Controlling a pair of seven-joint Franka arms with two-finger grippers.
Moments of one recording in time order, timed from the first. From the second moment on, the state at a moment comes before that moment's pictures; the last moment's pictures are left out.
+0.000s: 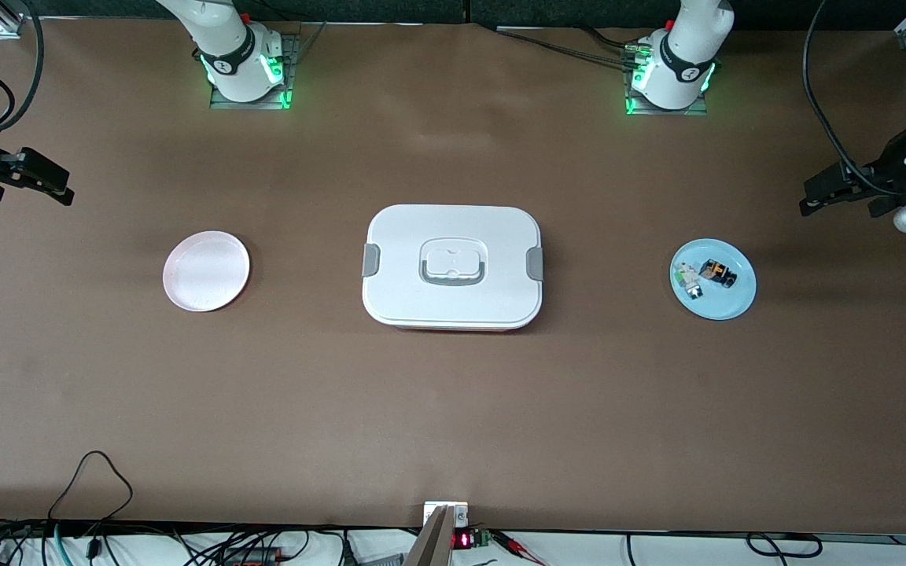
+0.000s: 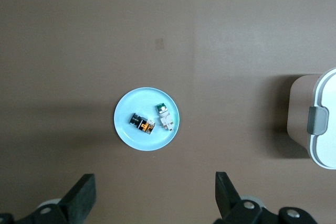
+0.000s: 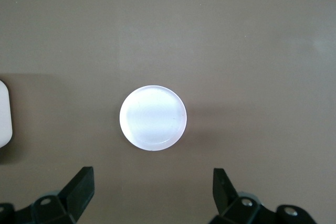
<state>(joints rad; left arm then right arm) 0.02 0.05 -0.03 -1.54 -0.04 1.56 -0.01 0.03 -0.02 -0.06 -1.66 -0.04 1.66 0.00</state>
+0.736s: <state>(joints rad) 0.02 0.05 -0.03 -1.54 -0.04 1.54 -0.02 0.03 -0.02 -0.06 -1.66 -0.04 1.66 0.00</state>
